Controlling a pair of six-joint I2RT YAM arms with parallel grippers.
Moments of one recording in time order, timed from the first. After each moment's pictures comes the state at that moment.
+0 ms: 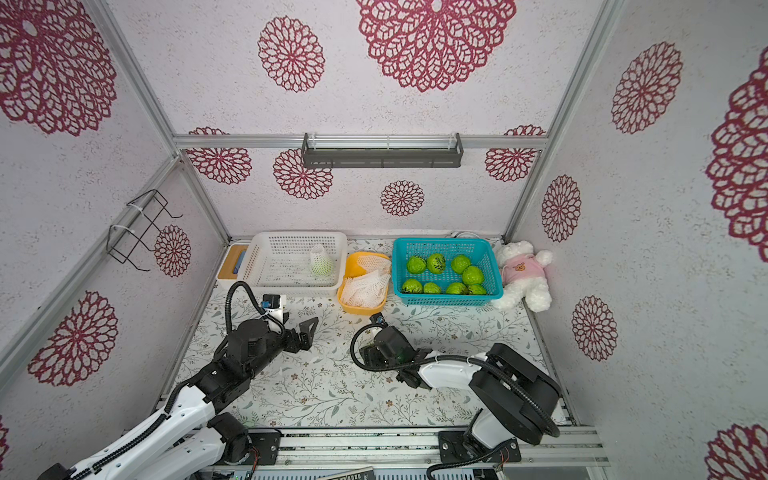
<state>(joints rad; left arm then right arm) -0.59 0.80 0.49 -0.09 -0.17 -0.35 0.92 1.50 0.57 0.20 0.12 0.41</state>
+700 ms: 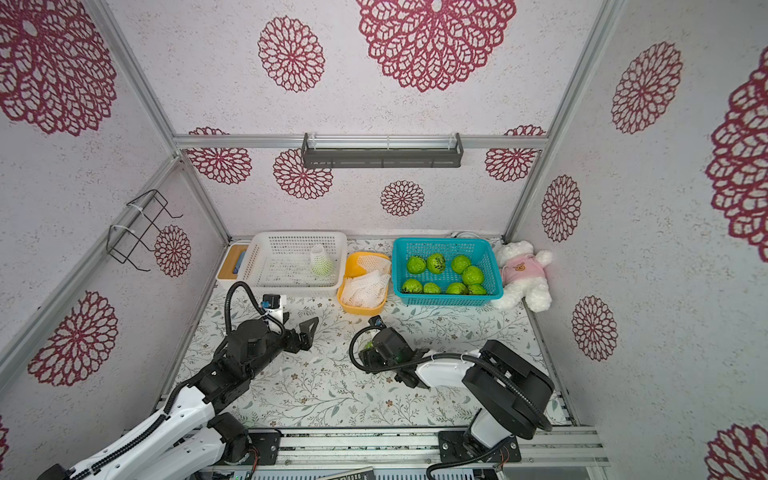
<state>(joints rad) -0.60 0.79 0.49 -0.09 -0.17 -0.35 0.92 1.53 0.58 0.18 0.10 0.42</state>
